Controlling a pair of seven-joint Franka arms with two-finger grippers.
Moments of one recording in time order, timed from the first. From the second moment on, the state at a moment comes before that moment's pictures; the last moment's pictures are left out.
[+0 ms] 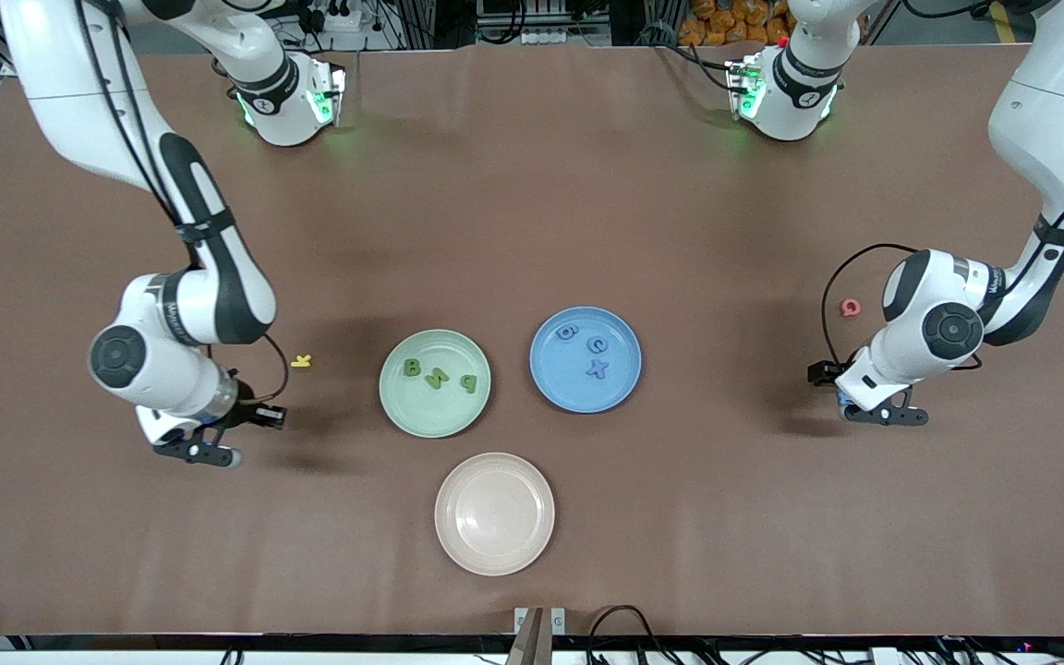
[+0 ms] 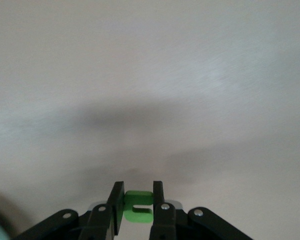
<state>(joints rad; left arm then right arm) 0.49 0.65 -0.51 -1.96 0.59 2.41 -0.30 0.14 0.60 -0.02 -1.75 0.10 2.38 0.26</state>
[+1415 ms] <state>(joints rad) 0.51 0.67 -0.51 -1.94 0.59 2.51 -0.31 0.44 0.60 0.03 -1.75 0.09 2.37 0.62</state>
